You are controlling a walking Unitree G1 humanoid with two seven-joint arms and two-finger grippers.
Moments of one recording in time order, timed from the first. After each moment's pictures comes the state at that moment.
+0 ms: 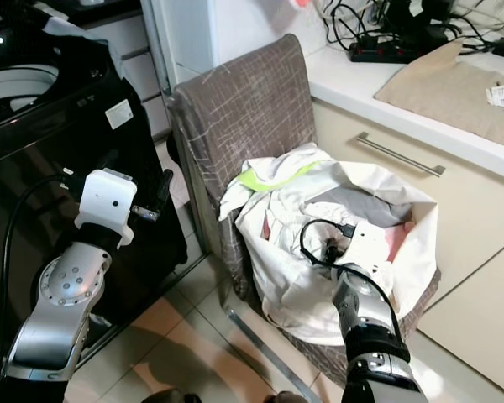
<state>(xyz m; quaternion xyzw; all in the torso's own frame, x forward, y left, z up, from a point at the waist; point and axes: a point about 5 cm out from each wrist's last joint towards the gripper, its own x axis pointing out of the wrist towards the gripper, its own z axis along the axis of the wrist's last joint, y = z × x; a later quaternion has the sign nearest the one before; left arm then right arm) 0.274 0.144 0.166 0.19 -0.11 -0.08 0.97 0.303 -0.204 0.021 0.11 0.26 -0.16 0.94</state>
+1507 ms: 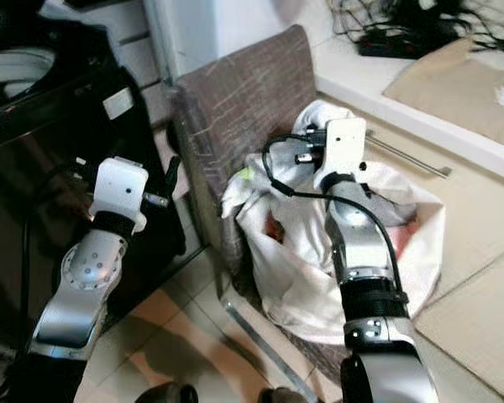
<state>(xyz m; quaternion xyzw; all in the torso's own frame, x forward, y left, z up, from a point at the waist) 0.293 0.131 0.169 0.17 -0.14 -0.06 0.97 0.359 -0.160 0.177 -0.04 -0.06 0.04 1.00</state>
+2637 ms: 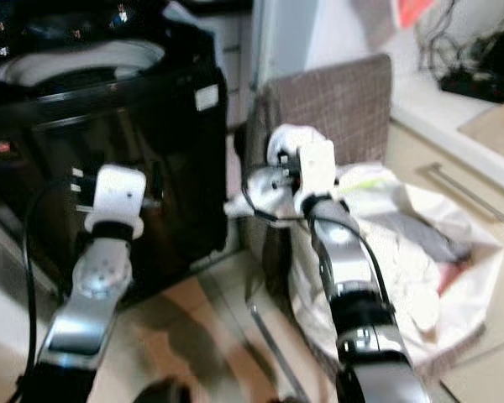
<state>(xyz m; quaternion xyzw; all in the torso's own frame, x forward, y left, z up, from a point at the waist) 0.290 0.133 0.159 0.19 -0.11 0.04 0.97 0.354 -0.136 0.149 -0.04 -0.04 0.12 0.99</state>
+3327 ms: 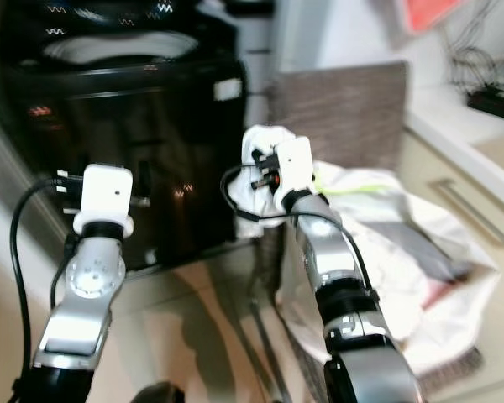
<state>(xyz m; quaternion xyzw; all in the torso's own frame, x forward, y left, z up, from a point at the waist) 0.287 0.141 0.157 0.18 -0.10 0.08 0.98 0.359 -0.110 0.150 -0.03 -0.04 0.21 0.98</state>
